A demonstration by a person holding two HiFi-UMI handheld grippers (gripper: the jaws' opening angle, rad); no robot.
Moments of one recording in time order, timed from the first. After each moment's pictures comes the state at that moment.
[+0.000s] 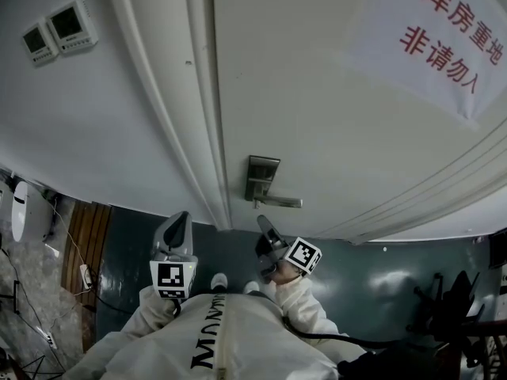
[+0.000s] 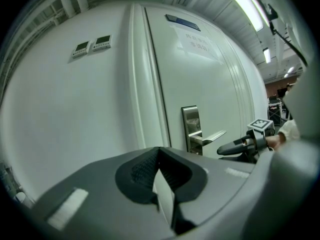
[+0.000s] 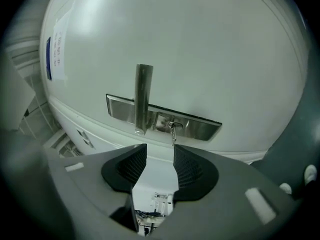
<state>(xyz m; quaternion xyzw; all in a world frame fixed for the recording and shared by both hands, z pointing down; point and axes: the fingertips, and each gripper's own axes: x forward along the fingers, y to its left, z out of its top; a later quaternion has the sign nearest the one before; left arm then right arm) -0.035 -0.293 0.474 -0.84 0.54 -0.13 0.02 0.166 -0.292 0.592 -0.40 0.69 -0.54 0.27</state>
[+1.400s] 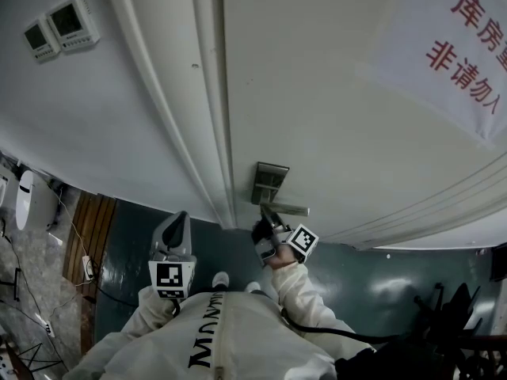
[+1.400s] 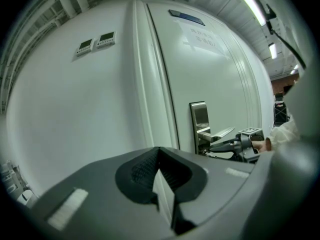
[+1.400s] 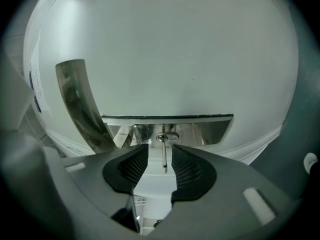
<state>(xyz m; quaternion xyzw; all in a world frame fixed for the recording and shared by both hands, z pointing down) -0.049 -0.304 0.478 -0.82 0.56 -0.14 0.01 0.161 -0.354 0.615 -0.35 0.61 -0.61 0.36</state>
